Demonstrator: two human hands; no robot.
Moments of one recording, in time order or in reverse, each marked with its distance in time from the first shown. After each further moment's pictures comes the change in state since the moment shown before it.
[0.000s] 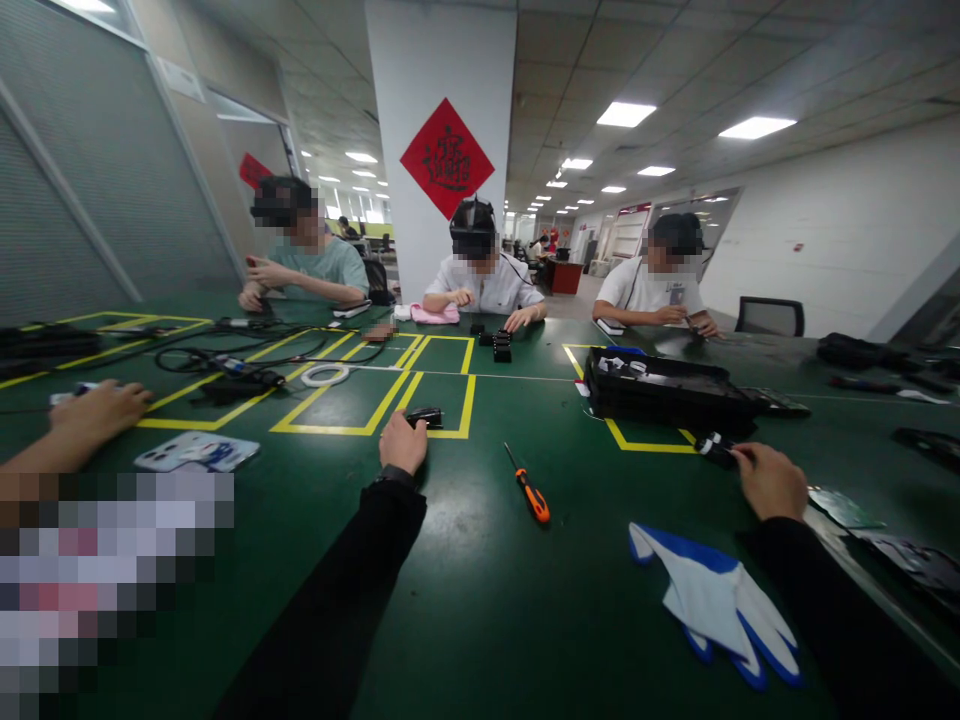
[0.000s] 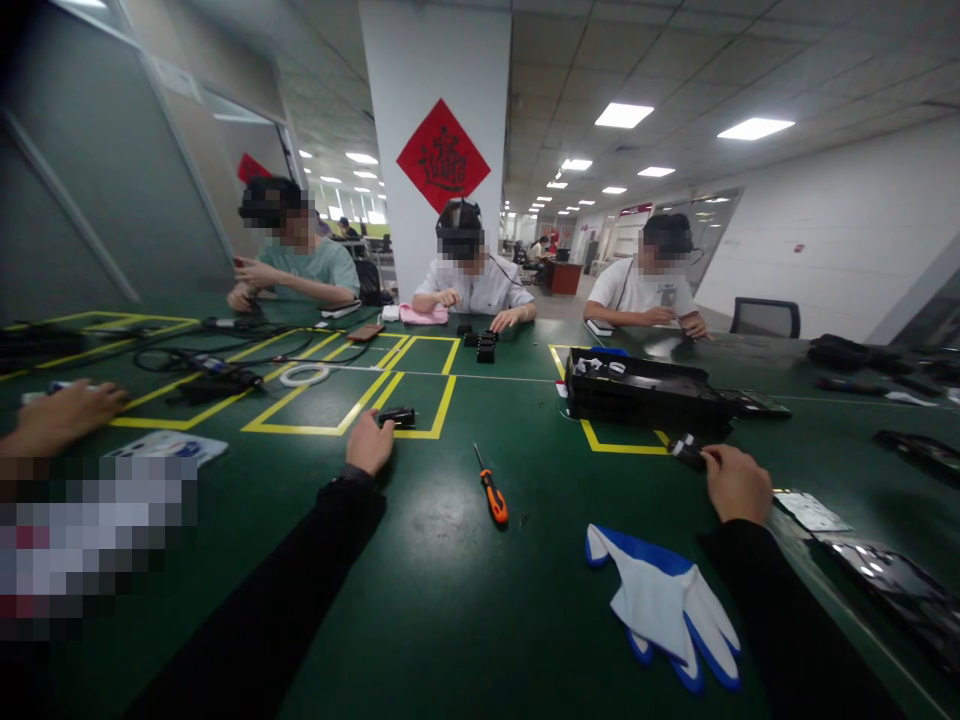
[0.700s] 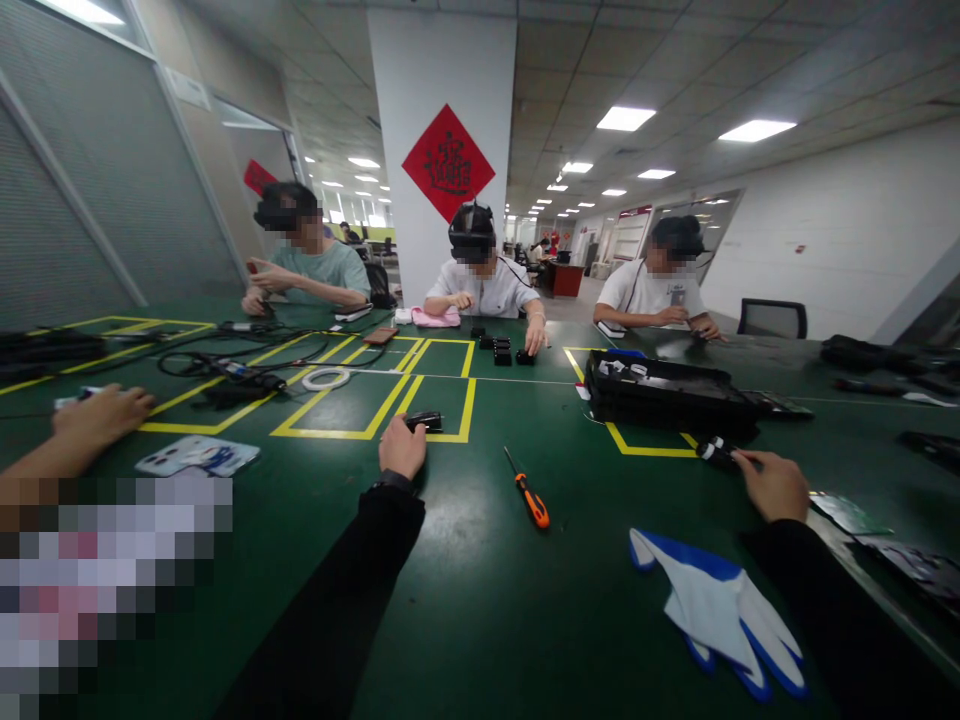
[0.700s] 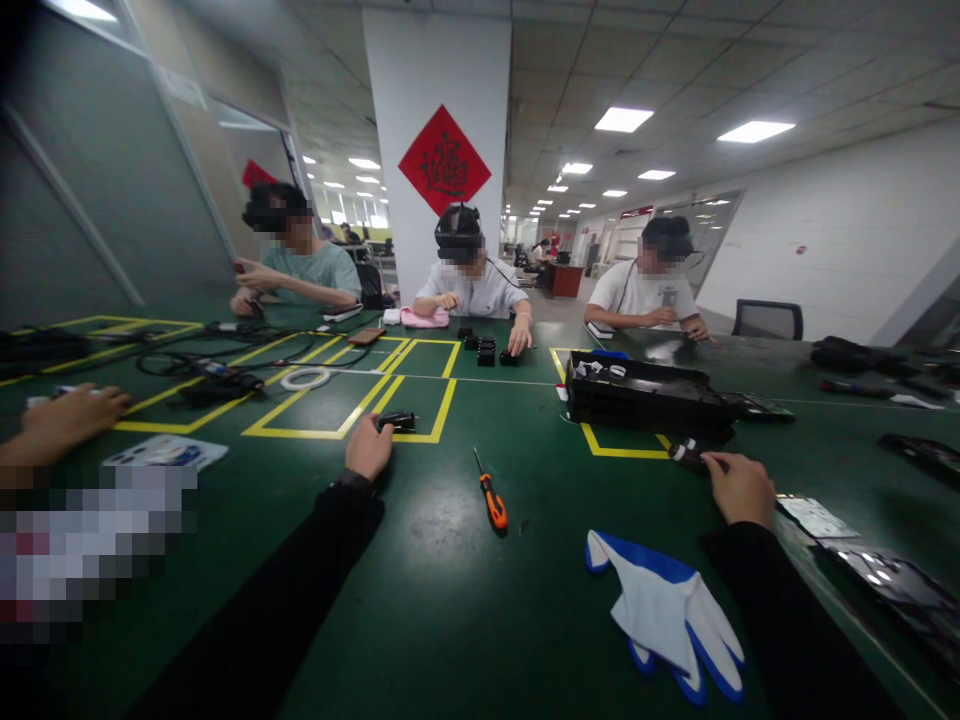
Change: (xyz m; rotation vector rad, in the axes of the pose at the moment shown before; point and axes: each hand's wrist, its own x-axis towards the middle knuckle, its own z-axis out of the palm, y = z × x) left_hand 0.001 -0.003 0.001 -0.012 -0.001 0.003; right_hand 0.009 0.018 0.017 0.126 -0.023 0.056
